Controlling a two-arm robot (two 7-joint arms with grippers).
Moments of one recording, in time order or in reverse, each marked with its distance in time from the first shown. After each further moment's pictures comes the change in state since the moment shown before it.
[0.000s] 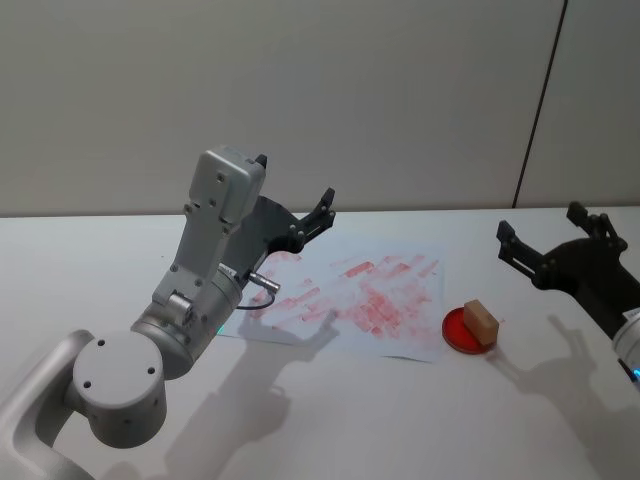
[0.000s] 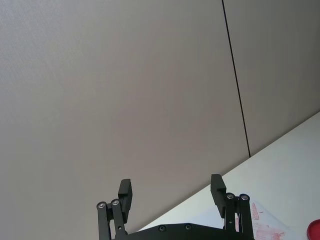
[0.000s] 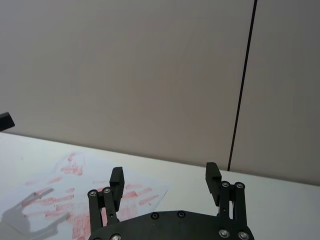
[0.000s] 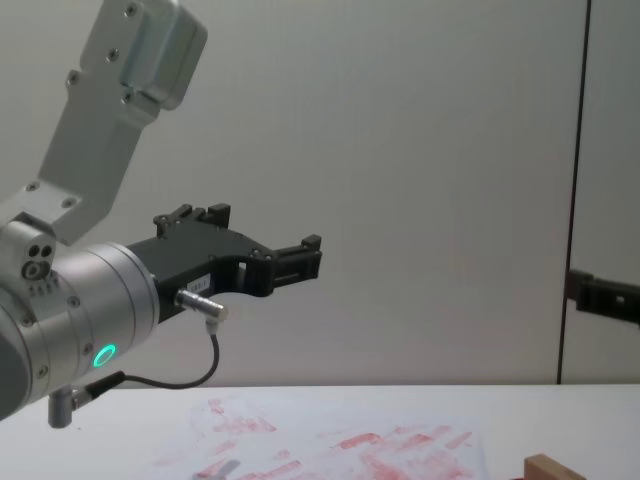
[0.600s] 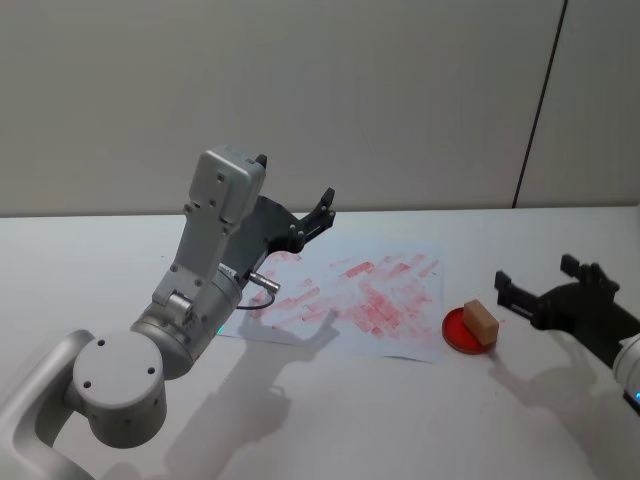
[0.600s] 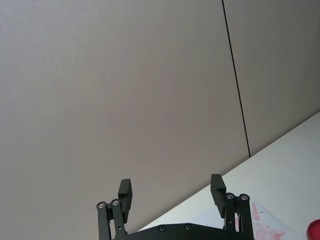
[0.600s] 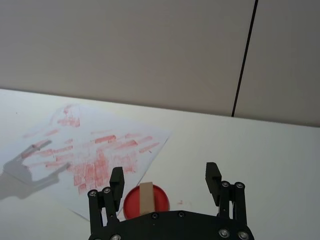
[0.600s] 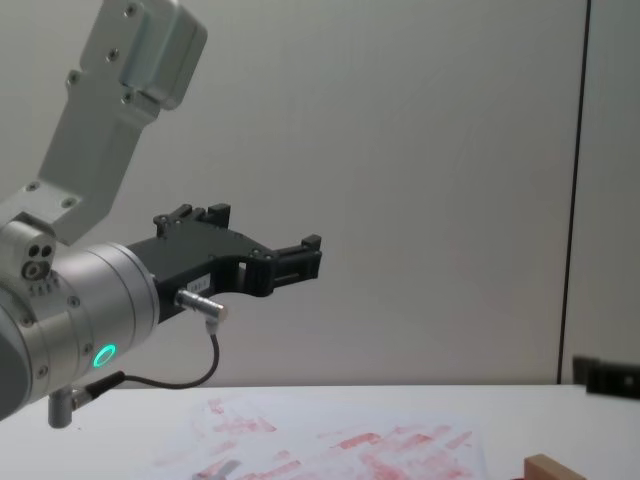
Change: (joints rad) left arm 0.000 0.000 0.000 0.000 0.000 0.000 0.000; right arm -0.019 0.023 0.009 -0.021 0.052 0.228 -0.003
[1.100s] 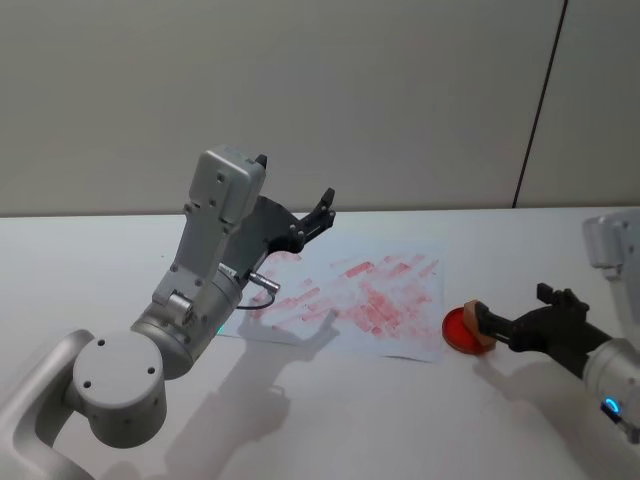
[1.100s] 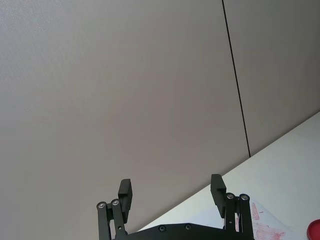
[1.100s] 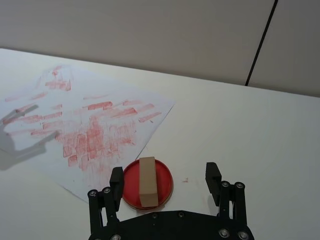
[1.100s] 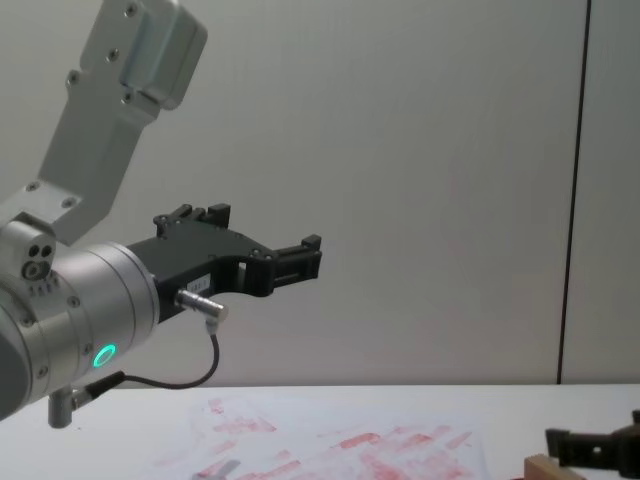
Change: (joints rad) left arm 0.000 0.000 0.000 0.000 0.000 0.000 0.000; right arm 0.071 -0.048 -0.040 0.109 -0.087 0.108 0.035
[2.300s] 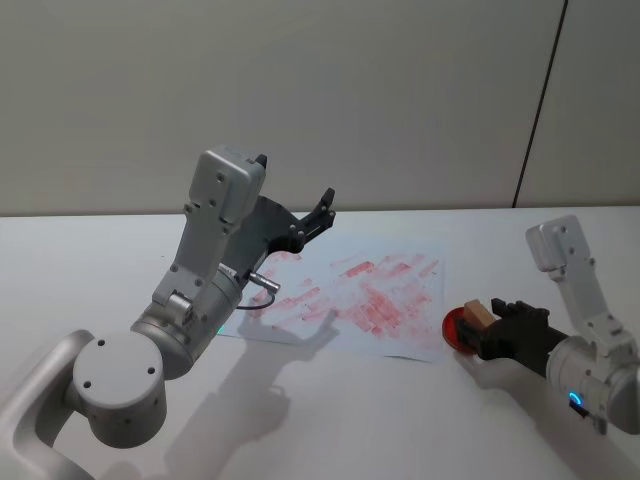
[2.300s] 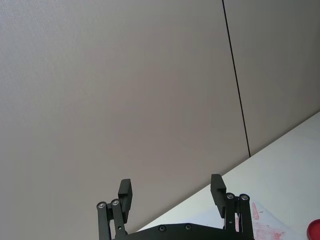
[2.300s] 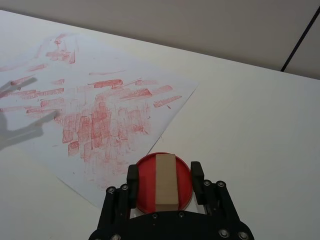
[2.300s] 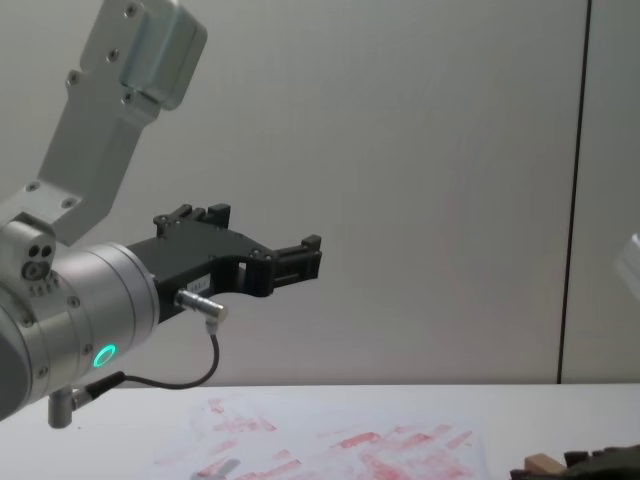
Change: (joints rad) left arm 0.000 0.000 0.000 0.000 0.000 0.000 0.000; right arm 0.109 -0.065 -0.044 0.161 -0.113 0.043 0.096
